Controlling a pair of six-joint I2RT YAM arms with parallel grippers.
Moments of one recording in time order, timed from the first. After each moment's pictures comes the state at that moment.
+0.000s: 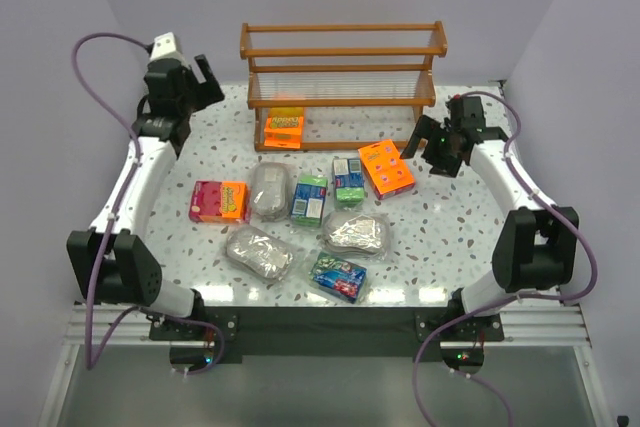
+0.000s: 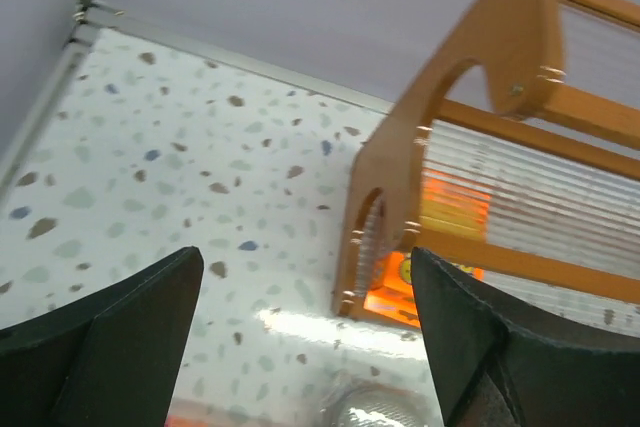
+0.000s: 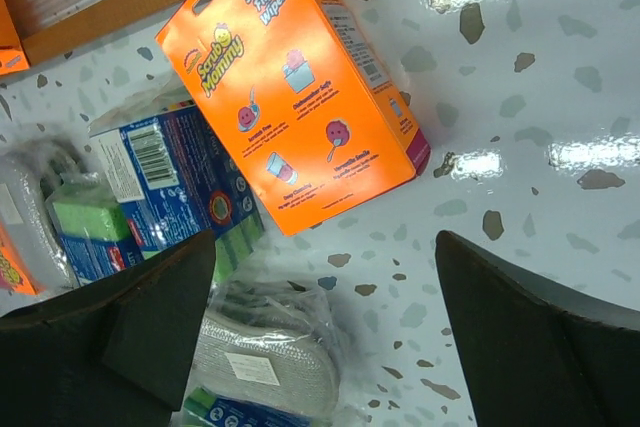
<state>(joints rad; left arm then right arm) -0.08 1.49 1.38 -0.22 -0.16 -0.34 0.05 1.56 1.23 -0.64 -0.19 0.49</state>
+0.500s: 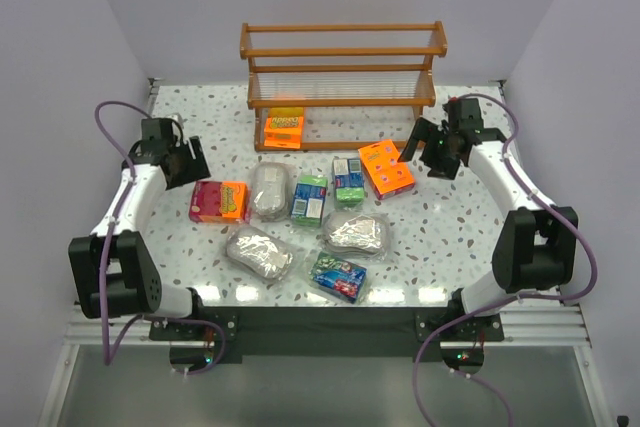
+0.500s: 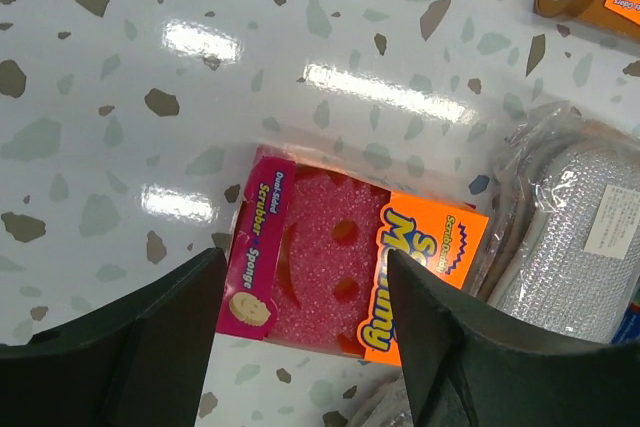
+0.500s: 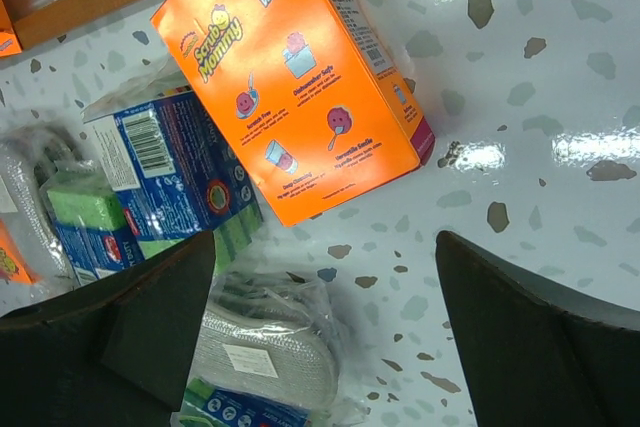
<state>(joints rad) 0.13 1.40 1.02 -0.55 0.04 -0.22 0.07 1.56 1.22 -0.65 -0.20 0.48</state>
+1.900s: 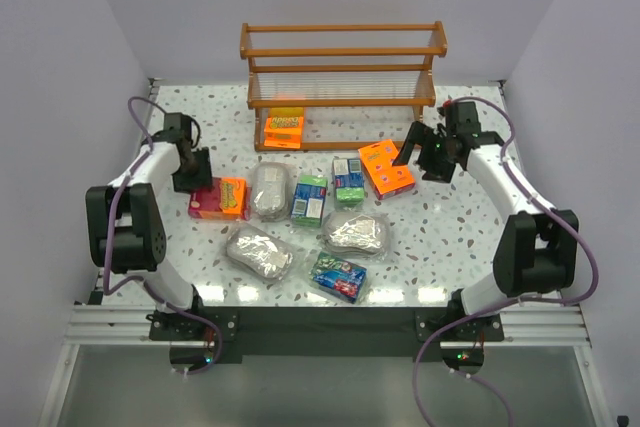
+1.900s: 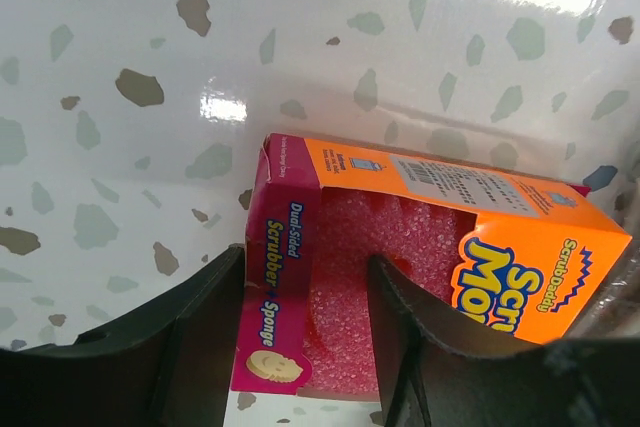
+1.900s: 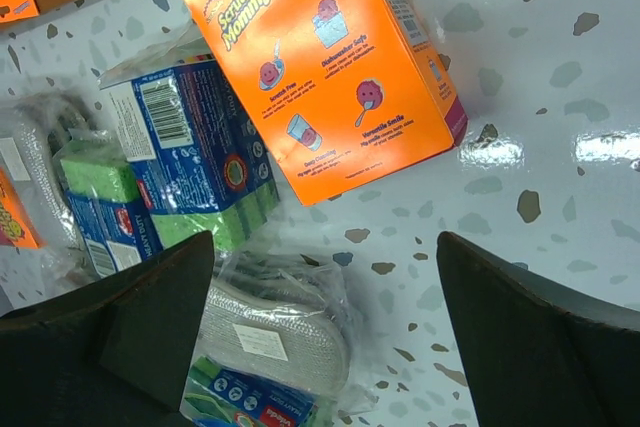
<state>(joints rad) 0.08 1.69 1.12 -0.65 -0.05 -0.13 0.08 1.54 1.19 -0.64 -0.25 0.48</state>
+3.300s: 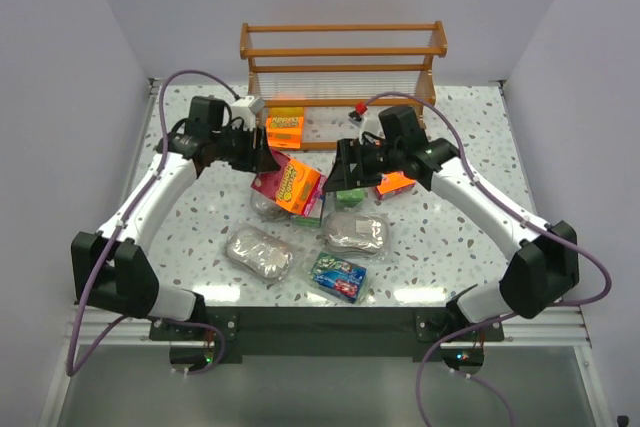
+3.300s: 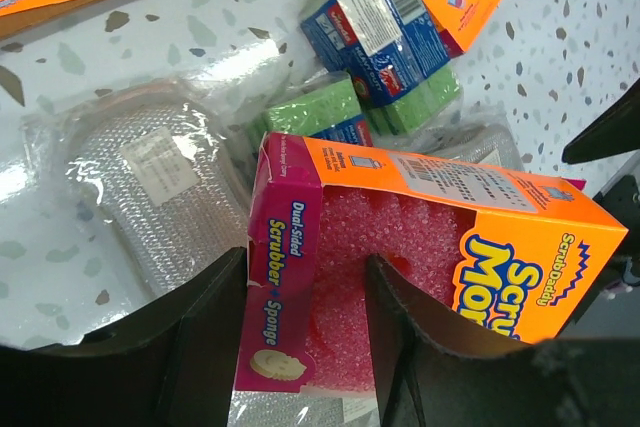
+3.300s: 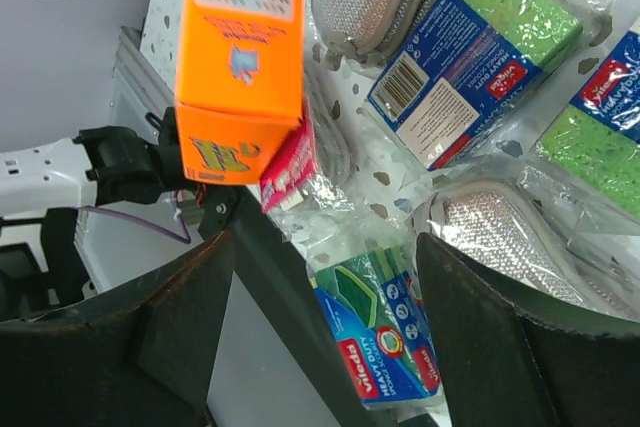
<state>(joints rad) -0.20 1.41 1.21 -0.61 0.53 -0.13 0.54 1.45 1.24 -0.54 -0.57 0.45</state>
